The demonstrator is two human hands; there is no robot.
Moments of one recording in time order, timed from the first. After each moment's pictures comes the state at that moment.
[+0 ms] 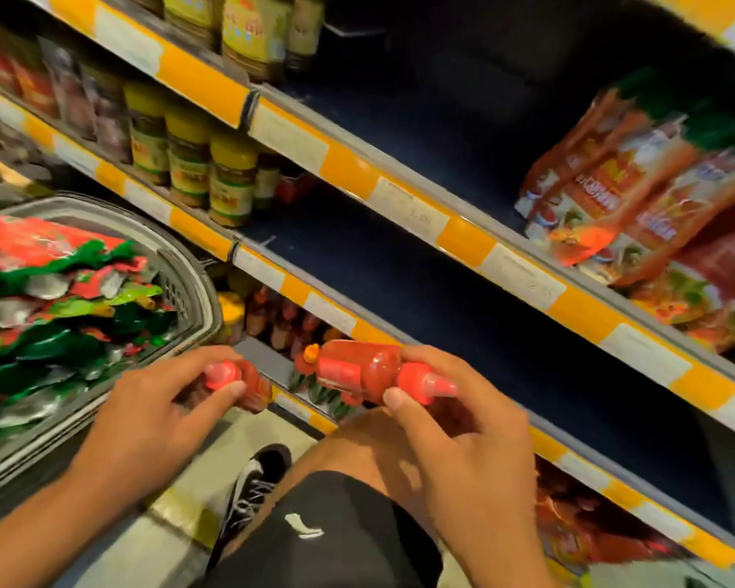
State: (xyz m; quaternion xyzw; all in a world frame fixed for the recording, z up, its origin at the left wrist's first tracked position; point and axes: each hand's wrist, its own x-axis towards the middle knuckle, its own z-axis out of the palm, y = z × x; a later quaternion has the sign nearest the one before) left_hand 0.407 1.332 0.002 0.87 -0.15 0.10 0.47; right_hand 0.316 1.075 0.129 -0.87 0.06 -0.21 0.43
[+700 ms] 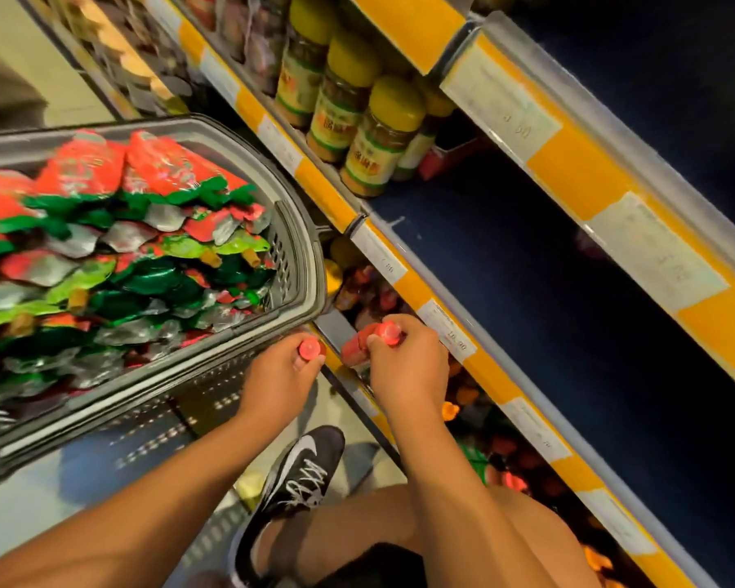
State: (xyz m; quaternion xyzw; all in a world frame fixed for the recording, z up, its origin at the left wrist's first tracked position) left_hand 0.487 1.290 -0.167 0.85 0.14 -0.01 0.51; right_hand 0.515 1.150 -0.038 -0.95 0.15 0.00 0.28
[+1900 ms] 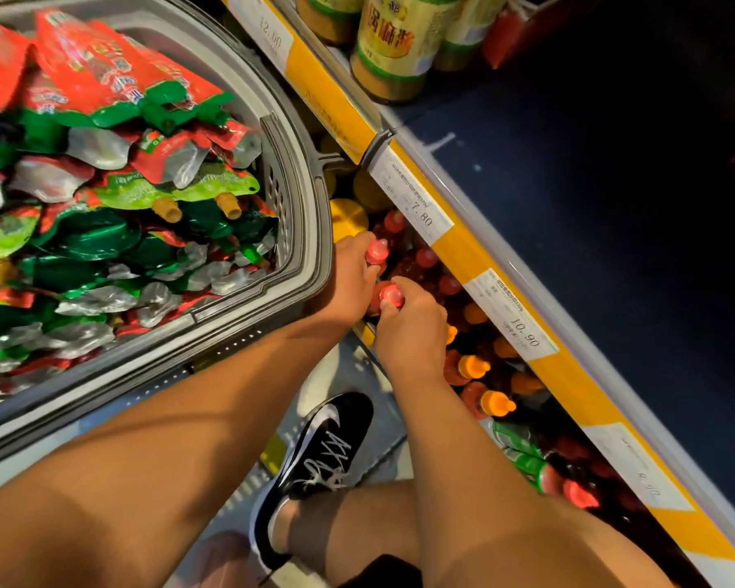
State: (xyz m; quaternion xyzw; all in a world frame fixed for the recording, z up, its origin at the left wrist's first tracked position) left_hand 0.637 1.235 -0.259 0.83 0.06 0.07 0.54; right_hand 0.579 1.135 -0.161 -0.95 0.11 0.06 0.29
